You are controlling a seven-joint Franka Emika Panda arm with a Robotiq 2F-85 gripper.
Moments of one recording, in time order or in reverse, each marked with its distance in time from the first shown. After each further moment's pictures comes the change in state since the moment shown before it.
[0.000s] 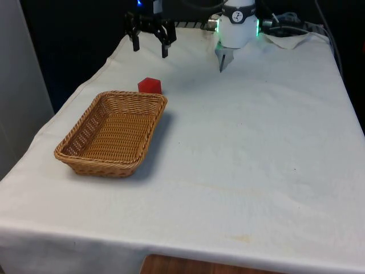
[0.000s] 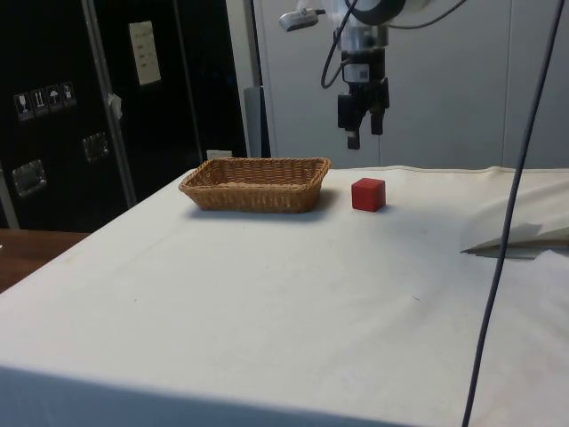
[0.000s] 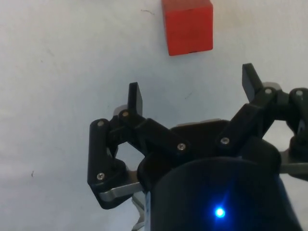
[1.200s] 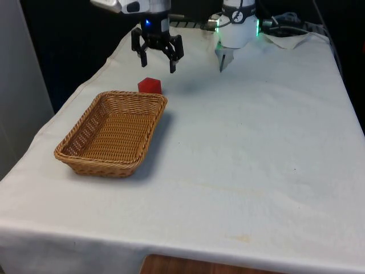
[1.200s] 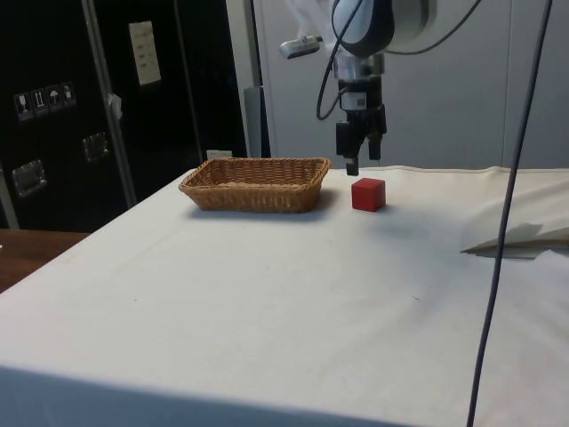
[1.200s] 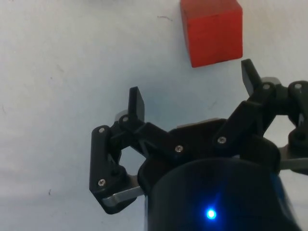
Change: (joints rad) arm 0.000 0.126 0.052 -0.010 0.148 0.082 -0.090
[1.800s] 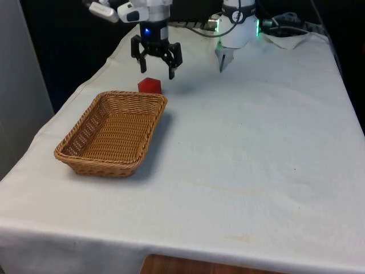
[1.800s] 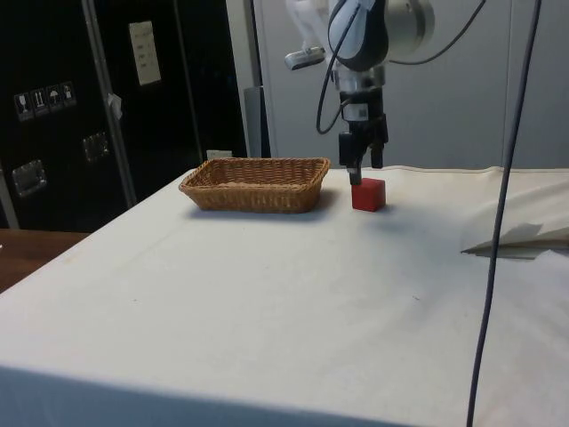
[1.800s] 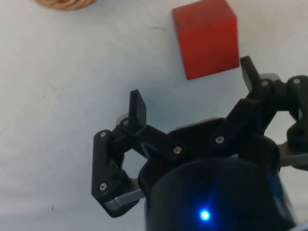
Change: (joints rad) arm -0.005 0.074 0.004 0.014 0.070 0.032 -0.066
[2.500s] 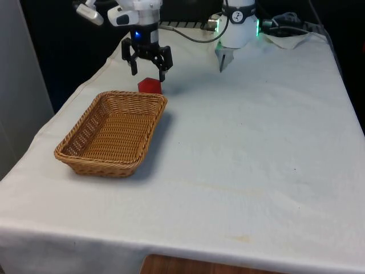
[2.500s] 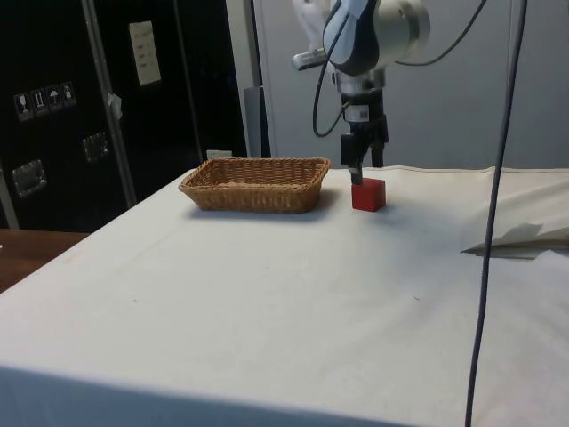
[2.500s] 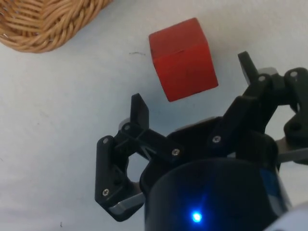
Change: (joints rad) arm -0.011 0.066 -0.023 0.049 0.072 0.000 -0.093
